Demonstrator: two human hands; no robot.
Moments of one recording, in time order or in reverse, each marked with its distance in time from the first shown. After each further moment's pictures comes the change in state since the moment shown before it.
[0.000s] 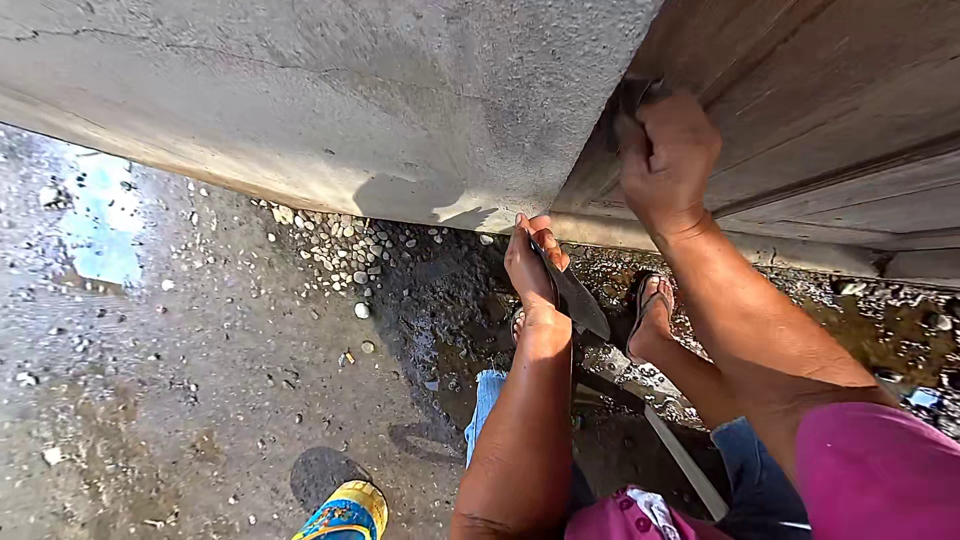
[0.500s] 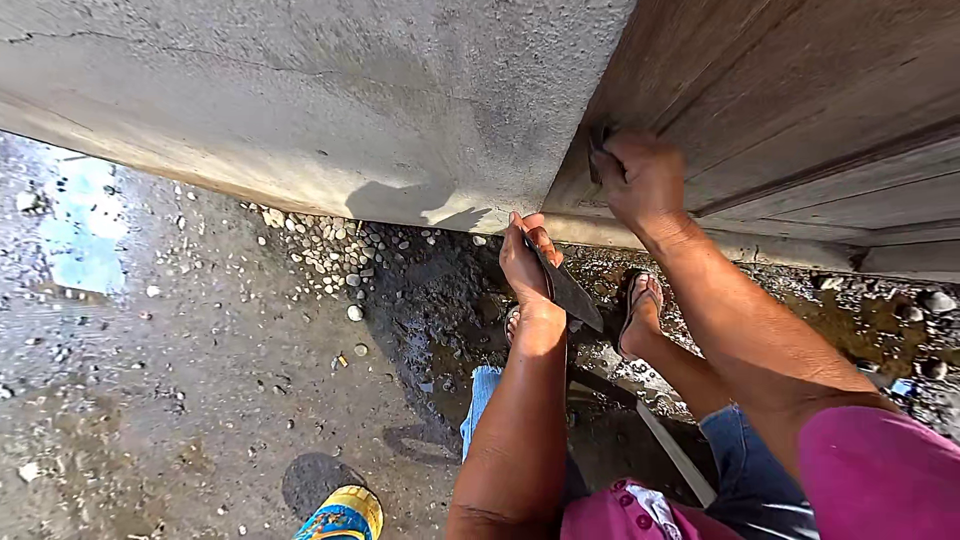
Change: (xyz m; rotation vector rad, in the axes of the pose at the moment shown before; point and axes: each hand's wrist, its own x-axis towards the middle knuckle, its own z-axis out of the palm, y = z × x) left_hand -0.009 0.005 0.014 0.022 0.066 -0.028; right_hand -0.011 0.009 -0.006 0.006 -0.264 0.153
